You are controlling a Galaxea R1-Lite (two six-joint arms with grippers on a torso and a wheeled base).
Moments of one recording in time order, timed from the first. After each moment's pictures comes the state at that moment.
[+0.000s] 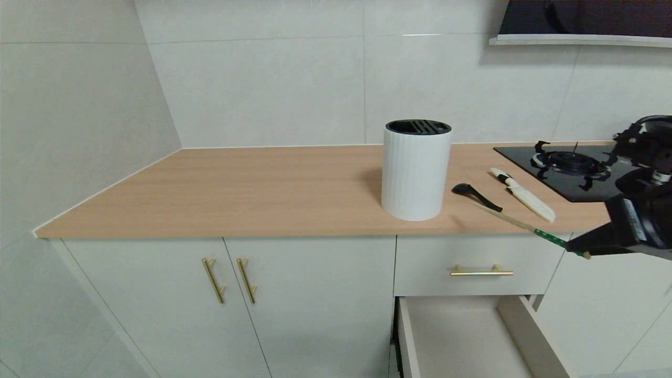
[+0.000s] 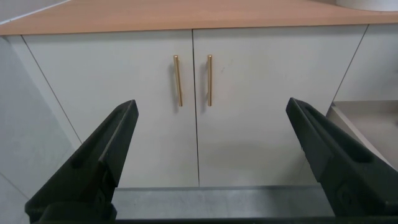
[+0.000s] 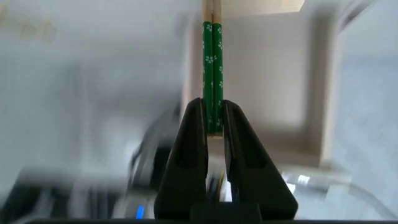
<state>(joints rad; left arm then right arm) 0.00 0.00 0.00 0.00 -0.01 0.01 0.26 1.41 -1.33 0.80 0.14 0.32</state>
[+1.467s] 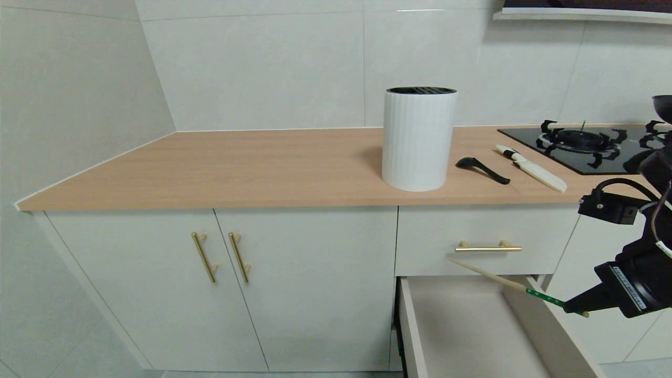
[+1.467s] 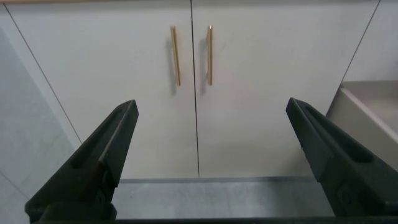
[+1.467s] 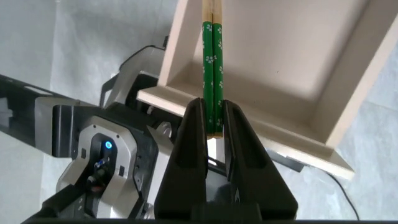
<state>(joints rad) 0.00 0.00 0.00 0.00 -0.01 0.01 0.24 1.45 -1.14 0.78 0.24 0.06</state>
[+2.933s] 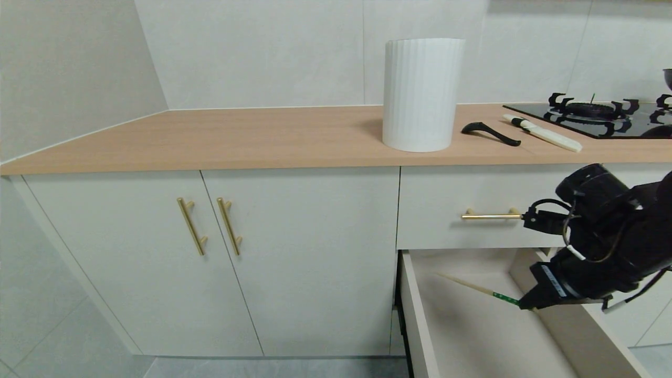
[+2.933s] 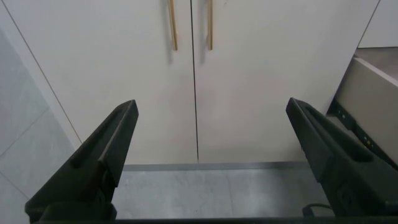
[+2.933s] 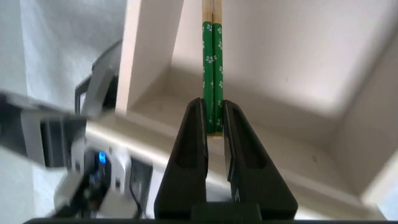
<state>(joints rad) 0.00 0.00 0.00 0.00 -0.01 0.01 0.24 1.71 -1.13 0.61 0.24 0.12</state>
